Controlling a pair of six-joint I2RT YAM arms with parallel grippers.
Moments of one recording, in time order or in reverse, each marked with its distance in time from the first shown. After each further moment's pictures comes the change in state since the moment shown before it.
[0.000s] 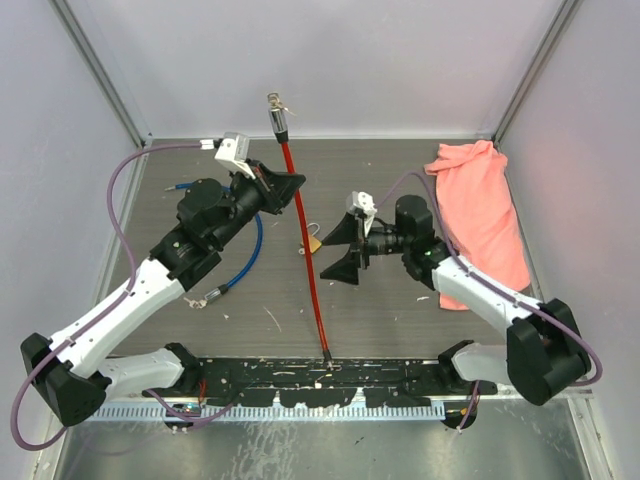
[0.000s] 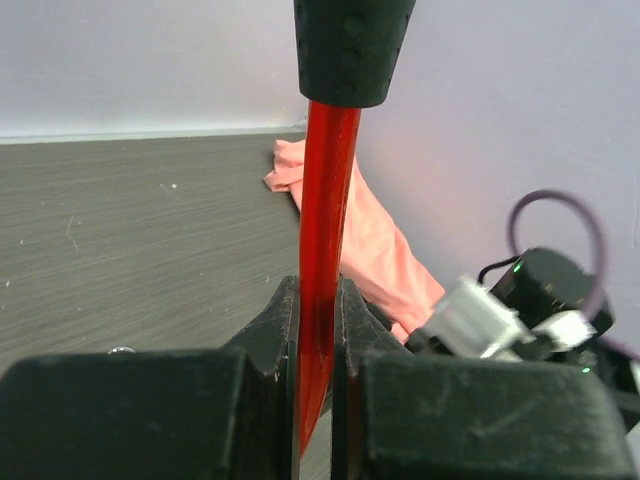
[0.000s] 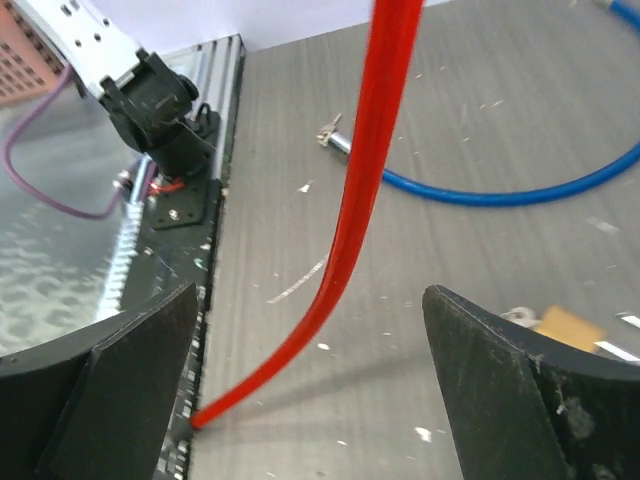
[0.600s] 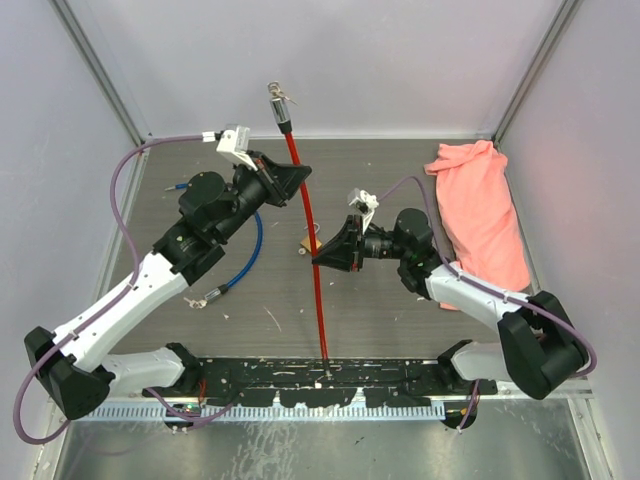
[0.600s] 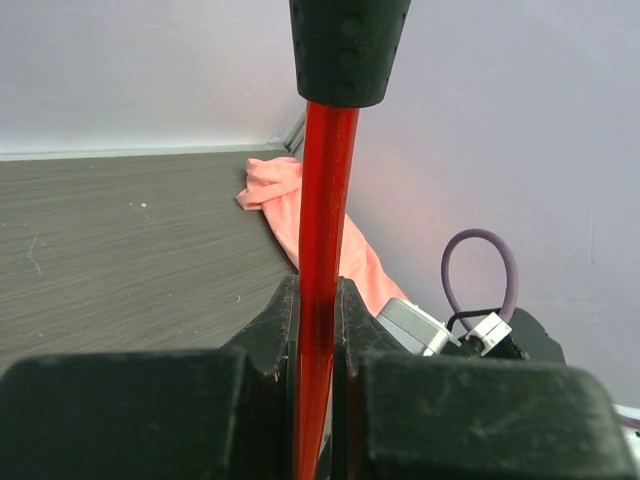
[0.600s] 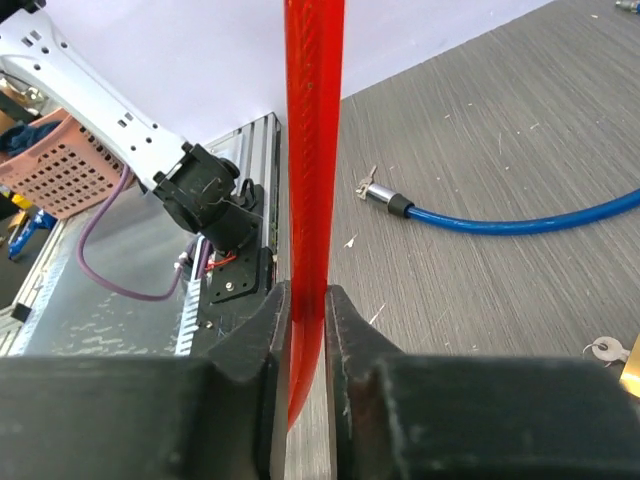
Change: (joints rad) left arm 0.000 0.042 0.058 0.038 0.006 -0.048; right arm 0.099 0.060 -0.148 0.500 0.127 0.526
